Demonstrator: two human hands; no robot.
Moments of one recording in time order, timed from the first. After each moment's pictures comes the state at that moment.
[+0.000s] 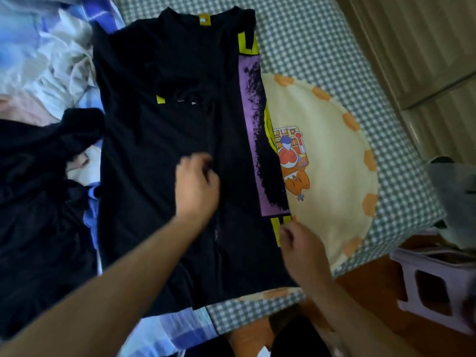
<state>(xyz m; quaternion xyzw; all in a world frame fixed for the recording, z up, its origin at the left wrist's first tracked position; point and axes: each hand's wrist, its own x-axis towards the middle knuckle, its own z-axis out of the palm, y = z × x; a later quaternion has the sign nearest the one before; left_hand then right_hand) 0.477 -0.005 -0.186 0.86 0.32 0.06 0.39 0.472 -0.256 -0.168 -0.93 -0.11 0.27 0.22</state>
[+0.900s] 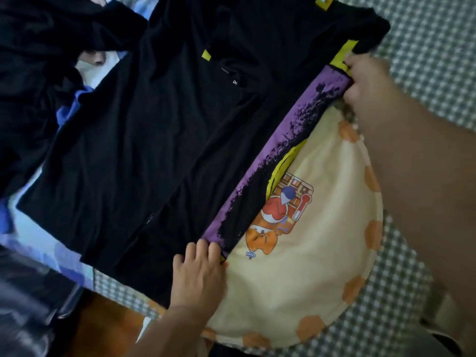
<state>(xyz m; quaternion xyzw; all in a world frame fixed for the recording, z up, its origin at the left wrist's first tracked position) 0.498 -0.240 -0.224 0.85 0.49 -0.17 0.12 0.962 0.012 -0.295 -0.72 0.05 0.42 0.55</state>
